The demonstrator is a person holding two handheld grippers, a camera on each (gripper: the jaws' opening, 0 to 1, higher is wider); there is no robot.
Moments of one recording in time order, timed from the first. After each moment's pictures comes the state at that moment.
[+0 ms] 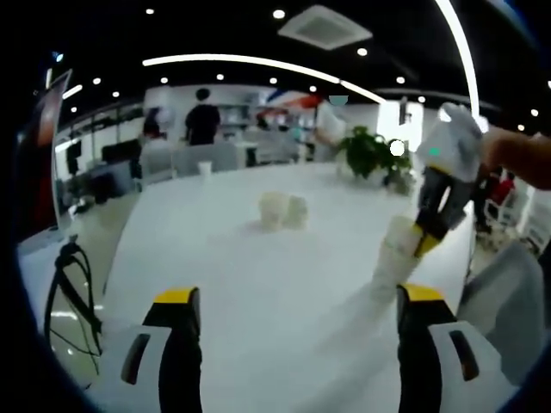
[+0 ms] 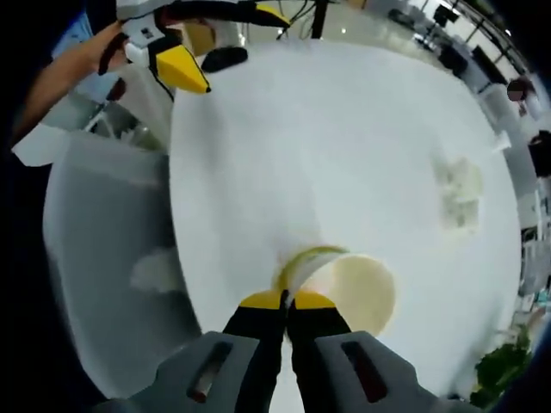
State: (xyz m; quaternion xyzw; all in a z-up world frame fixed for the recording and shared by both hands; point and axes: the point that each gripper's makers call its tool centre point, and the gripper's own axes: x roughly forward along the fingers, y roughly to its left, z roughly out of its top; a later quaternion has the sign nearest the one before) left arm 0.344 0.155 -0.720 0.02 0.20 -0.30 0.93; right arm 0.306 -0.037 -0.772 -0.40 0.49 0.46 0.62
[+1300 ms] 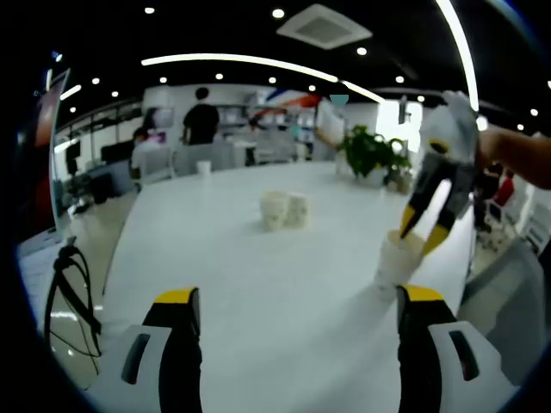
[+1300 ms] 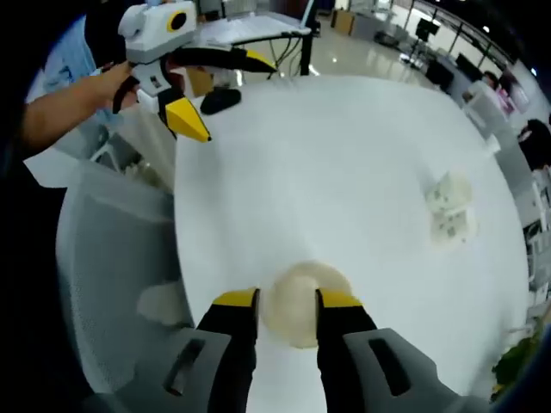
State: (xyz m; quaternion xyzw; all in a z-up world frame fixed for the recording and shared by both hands) left arm 0.348 0.155 -0.720 0.02 0.20 -0.30 0.93; right arm 0.318 -0.023 -0.746 -0.32 0.44 0.49 0.68
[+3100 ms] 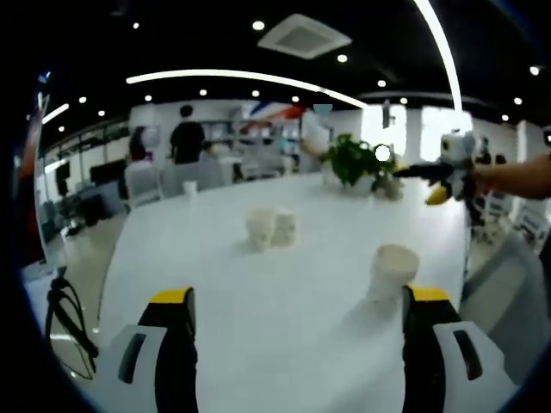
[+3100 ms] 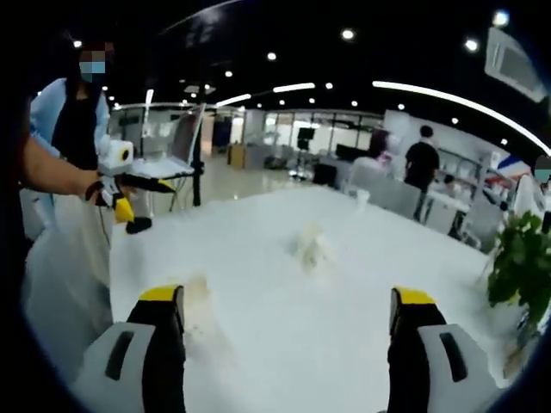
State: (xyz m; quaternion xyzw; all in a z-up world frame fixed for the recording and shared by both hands) left arm 0.351 0.129 -0.706 0.04 0.16 -0.33 0.93; right arm 0.375 -0.166 -0.683 -0.13 0.14 0.36 0.91
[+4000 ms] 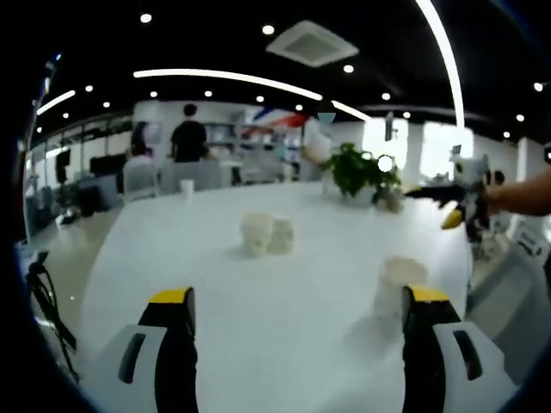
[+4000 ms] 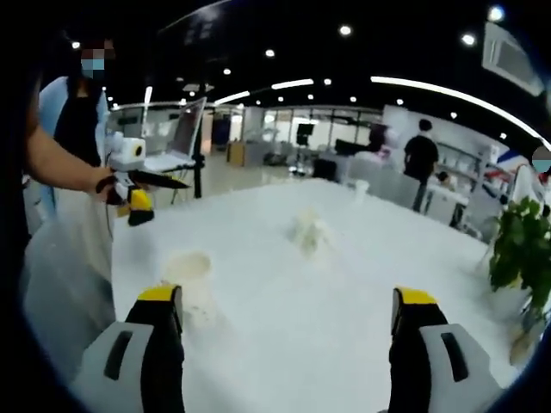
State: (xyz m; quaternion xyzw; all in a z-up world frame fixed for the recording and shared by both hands) left arm 0.389 0.111 -0.717 0.00 0.14 -0.34 0.93; right arm 0.369 -0.176 -0.702 -0.11 0.15 0.35 0.92
